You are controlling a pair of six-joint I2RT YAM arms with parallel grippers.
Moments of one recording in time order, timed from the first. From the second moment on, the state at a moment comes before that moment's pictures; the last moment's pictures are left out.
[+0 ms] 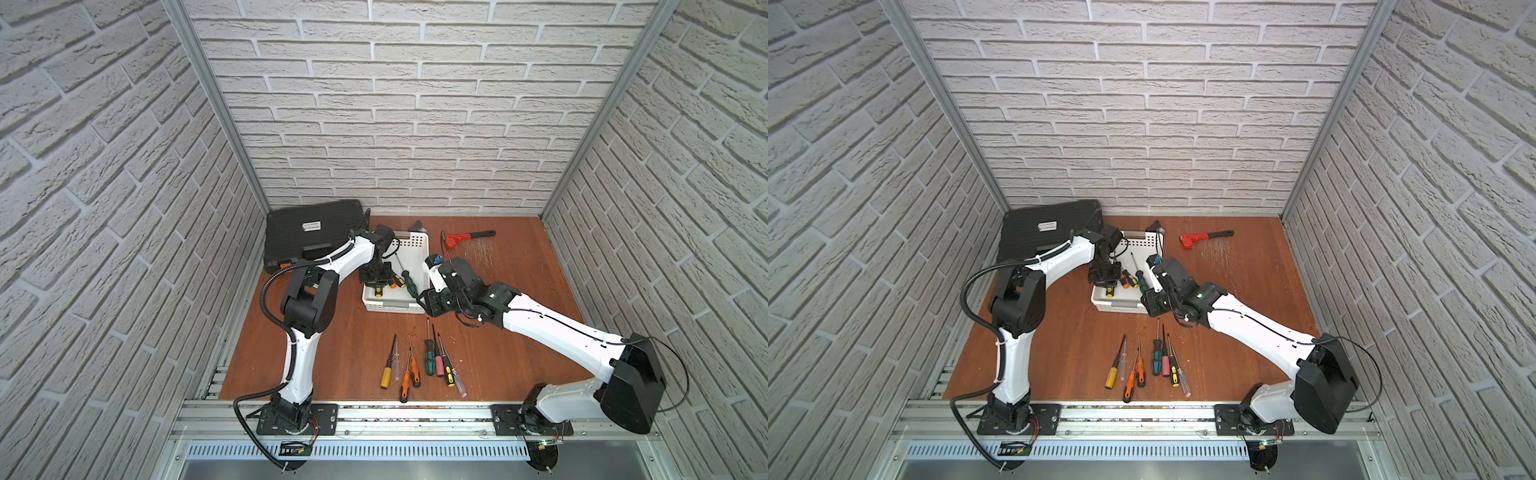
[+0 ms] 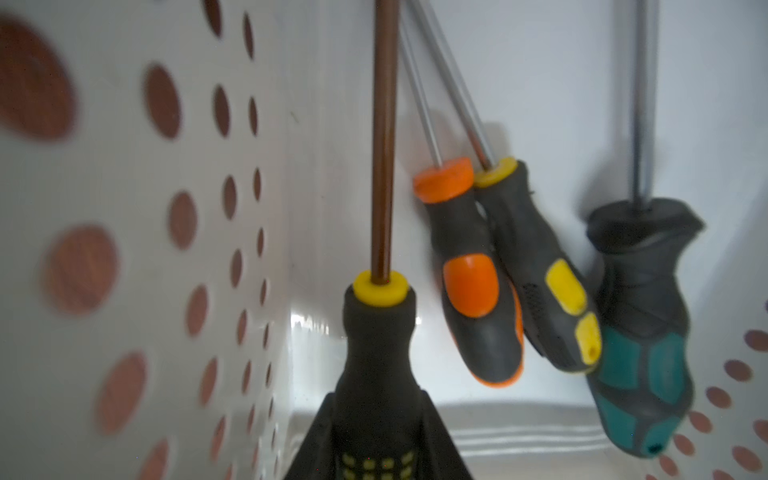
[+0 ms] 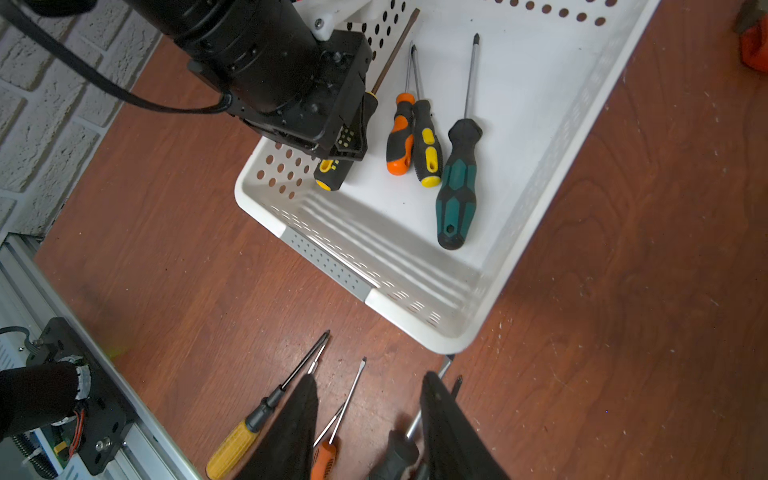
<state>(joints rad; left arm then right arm) -0.48 2.13 1.70 -1.00 0.05 -0.51 0.70 1.36 1.04 -0.54 -0.03 0.38</state>
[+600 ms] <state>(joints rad) -0.47 2.22 1.78 -0.94 0.06 -0.50 0.70 1.35 1.02 -0.58 -0.02 0.40</state>
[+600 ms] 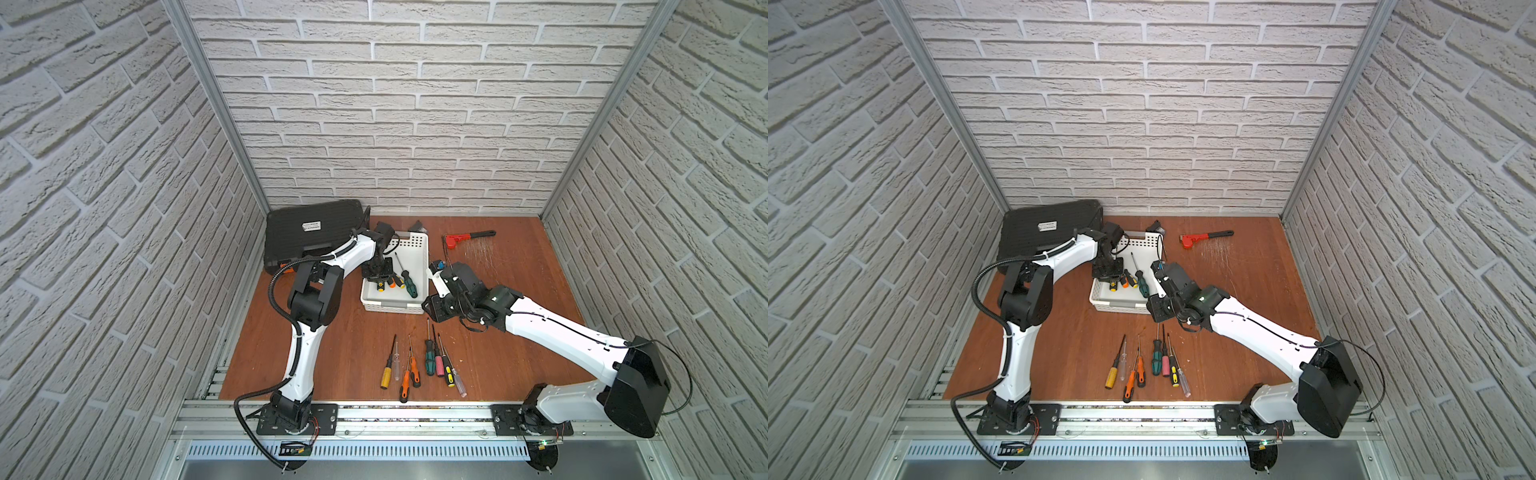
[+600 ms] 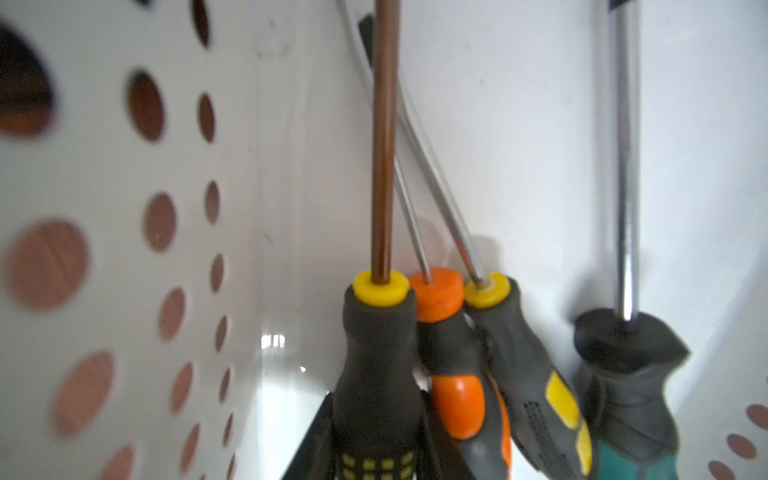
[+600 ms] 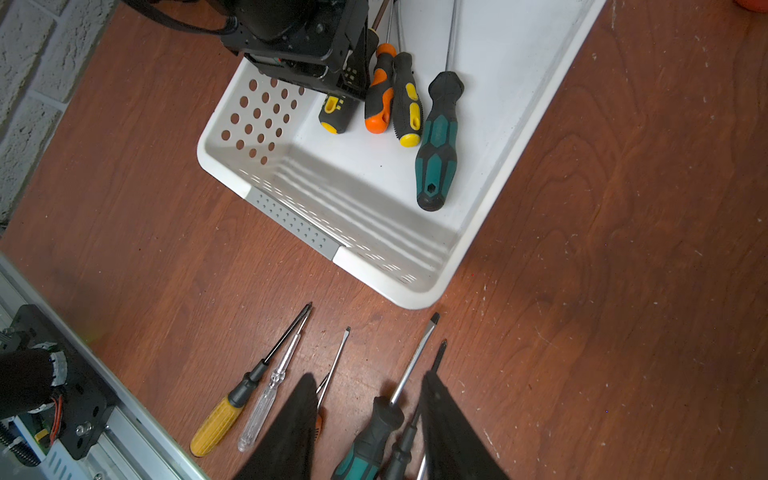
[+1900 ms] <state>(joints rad) -0.72 1.30 1.03 -0.77 -0.07 -0.59 0.94 1.21 0.77 -0.97 0.09 0.76</state>
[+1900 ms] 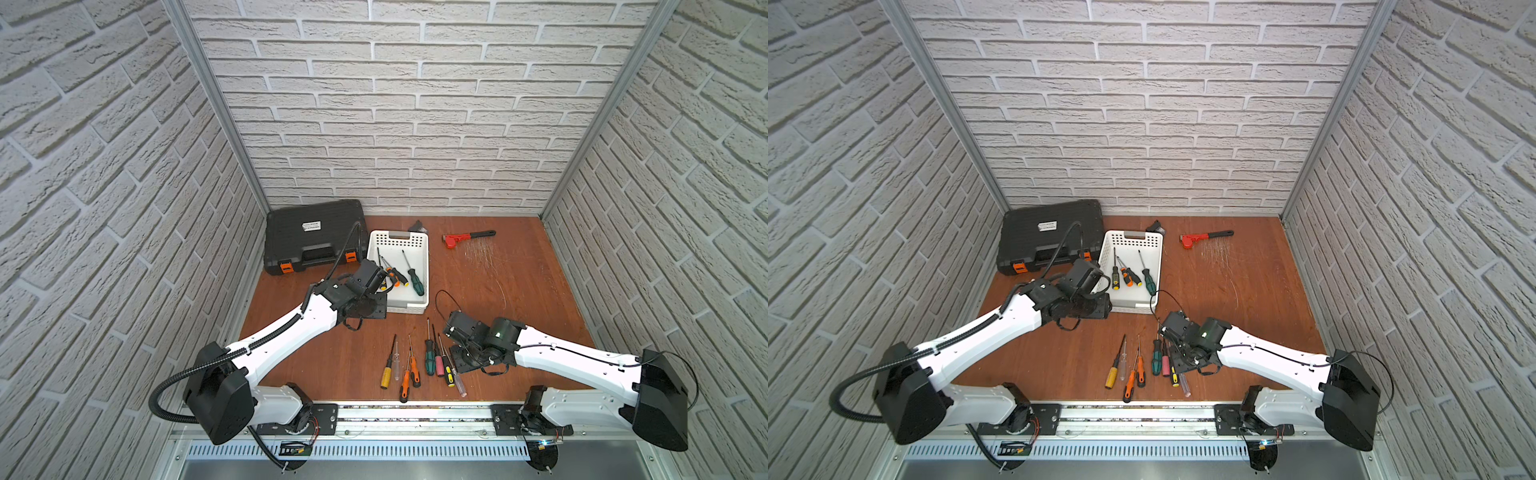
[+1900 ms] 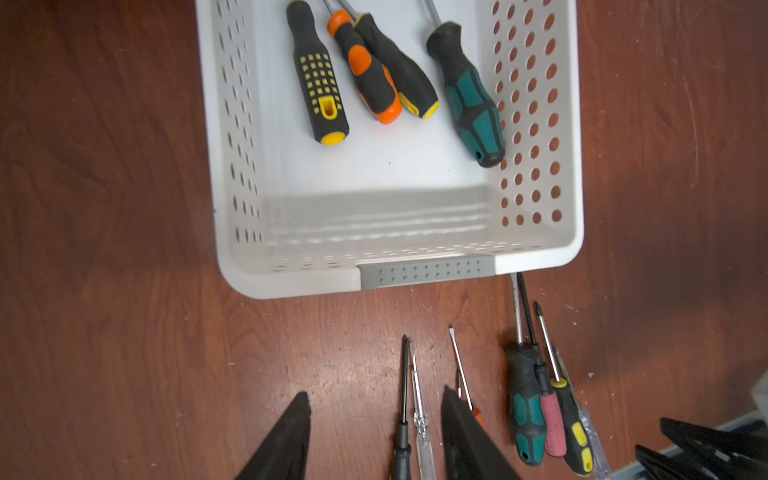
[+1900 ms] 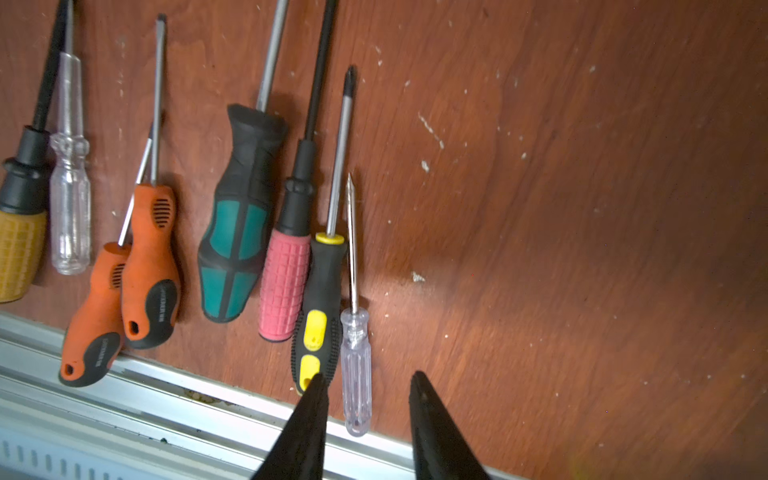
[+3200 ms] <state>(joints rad) -0.68 1.27 1.02 -0.78 -0.12 -0.63 1.00 1.37 0.65 -0.83 0.05 0.86</state>
